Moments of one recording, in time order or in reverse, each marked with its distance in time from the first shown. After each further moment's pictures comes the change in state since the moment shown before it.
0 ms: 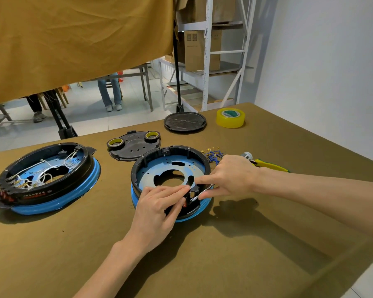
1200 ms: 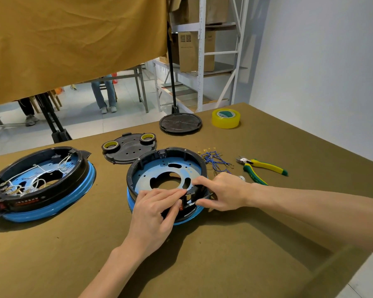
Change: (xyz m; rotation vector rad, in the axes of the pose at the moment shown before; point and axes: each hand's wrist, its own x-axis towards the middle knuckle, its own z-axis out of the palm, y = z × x) left_hand -0.001 0.003 0.002 -0.052 0.051 -0.028; right_hand -0.014 -0.021 0.035 0.374 0.006 0.248
